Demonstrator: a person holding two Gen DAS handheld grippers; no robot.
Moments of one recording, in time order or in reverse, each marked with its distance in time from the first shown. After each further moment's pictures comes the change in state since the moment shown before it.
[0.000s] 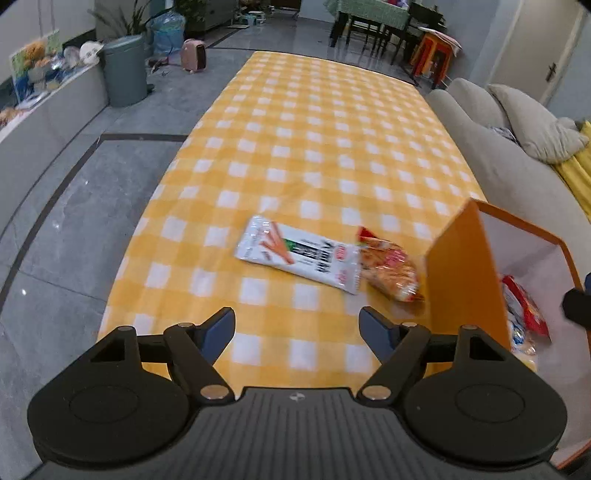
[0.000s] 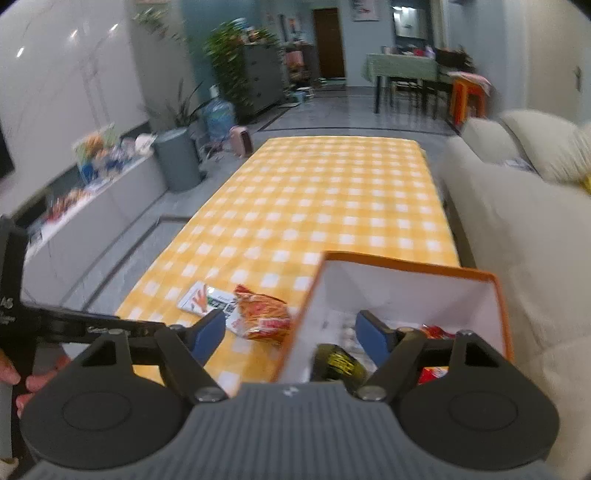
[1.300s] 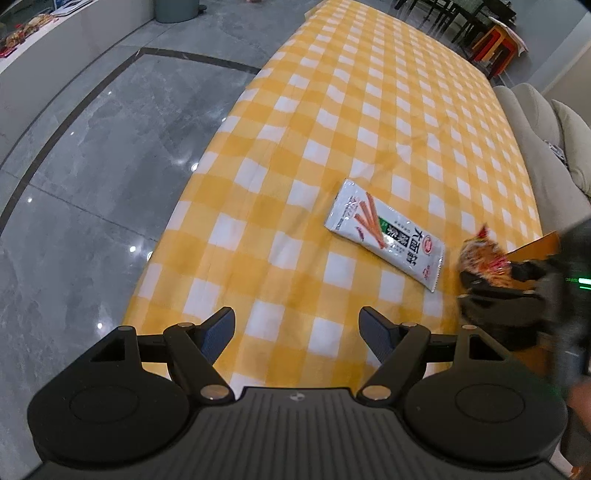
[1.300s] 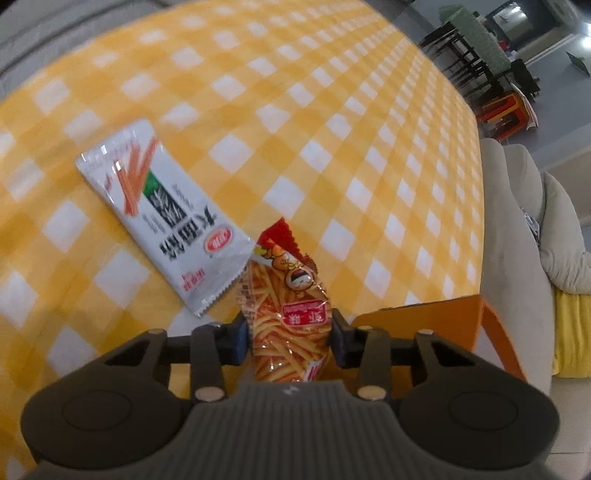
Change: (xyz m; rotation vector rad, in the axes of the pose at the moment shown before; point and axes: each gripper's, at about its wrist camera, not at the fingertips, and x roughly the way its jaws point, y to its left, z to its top) left arm 0.034 0.079 0.016 -0.206 0.213 0.024; right arm 0.240 0.106 0.008 -0.535 0.490 -0.333
